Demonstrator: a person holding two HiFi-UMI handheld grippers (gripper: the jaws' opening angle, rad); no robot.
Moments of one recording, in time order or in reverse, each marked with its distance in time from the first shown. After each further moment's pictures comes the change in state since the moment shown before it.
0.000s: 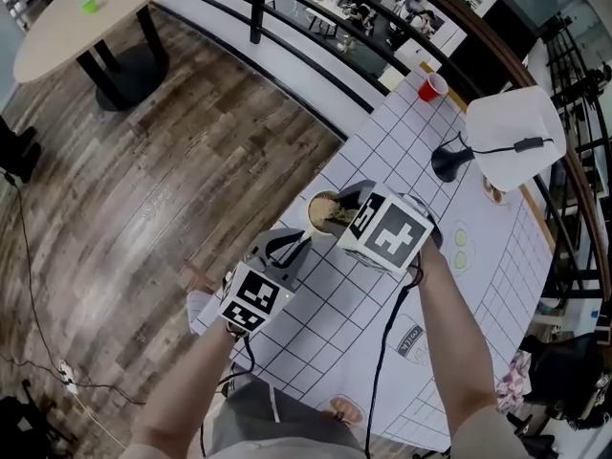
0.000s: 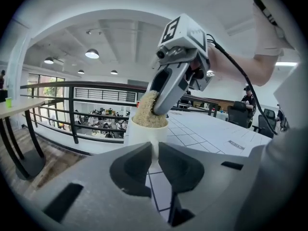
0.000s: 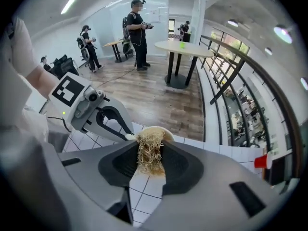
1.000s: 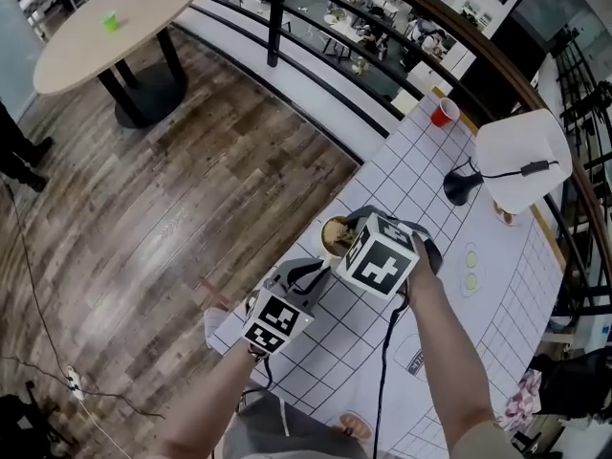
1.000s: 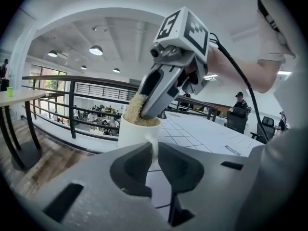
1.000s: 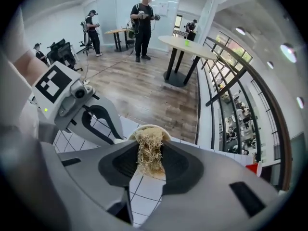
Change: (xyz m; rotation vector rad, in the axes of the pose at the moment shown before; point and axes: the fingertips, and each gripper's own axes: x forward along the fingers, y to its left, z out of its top) left arm -0.003 -0.016 -0.005 -0.075 -0.017 -0.022; right arm 0.014 0.004 0.006 -0.094 0.071 -0.080
